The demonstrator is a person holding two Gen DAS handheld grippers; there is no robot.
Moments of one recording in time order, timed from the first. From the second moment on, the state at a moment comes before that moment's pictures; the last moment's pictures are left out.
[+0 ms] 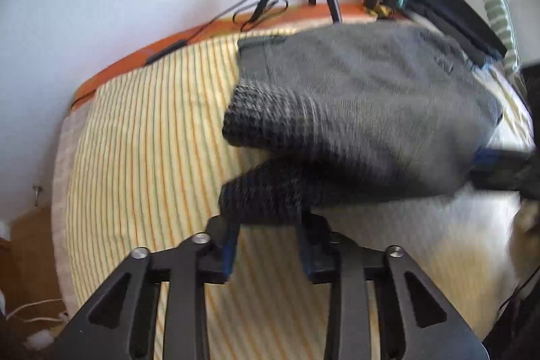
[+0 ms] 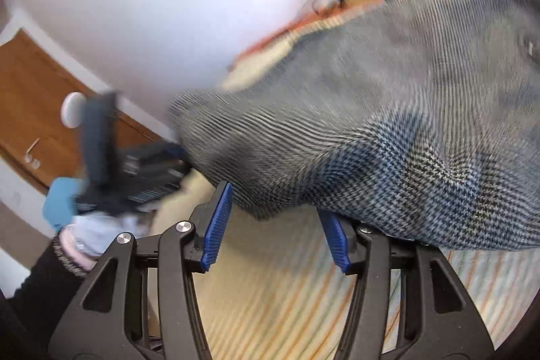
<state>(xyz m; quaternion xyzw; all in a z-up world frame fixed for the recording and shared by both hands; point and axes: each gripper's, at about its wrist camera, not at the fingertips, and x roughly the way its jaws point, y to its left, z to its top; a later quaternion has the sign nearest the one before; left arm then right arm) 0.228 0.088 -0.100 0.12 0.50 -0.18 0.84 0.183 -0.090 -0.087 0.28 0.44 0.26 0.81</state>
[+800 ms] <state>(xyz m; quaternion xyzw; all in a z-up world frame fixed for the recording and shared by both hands) 0.176 -0.018 -0.071 0.20 0.44 -0.31 0.82 0.129 -0.259 -0.075 0.25 0.50 0.03 0.83</state>
